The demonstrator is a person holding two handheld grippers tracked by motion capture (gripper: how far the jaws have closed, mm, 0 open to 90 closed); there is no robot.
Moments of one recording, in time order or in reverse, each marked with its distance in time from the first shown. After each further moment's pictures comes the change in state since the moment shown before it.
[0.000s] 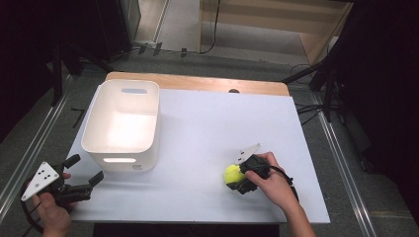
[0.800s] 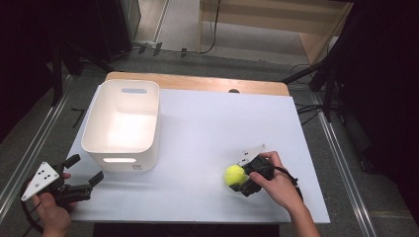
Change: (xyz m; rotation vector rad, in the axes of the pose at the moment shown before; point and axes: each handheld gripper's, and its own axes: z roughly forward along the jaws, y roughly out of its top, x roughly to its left) left arm 0.000 0.000 0.000 -0.001 0.001 0.000; right arm 0.003 -0.004 -0.013 -0.023 -0.009 -0.034
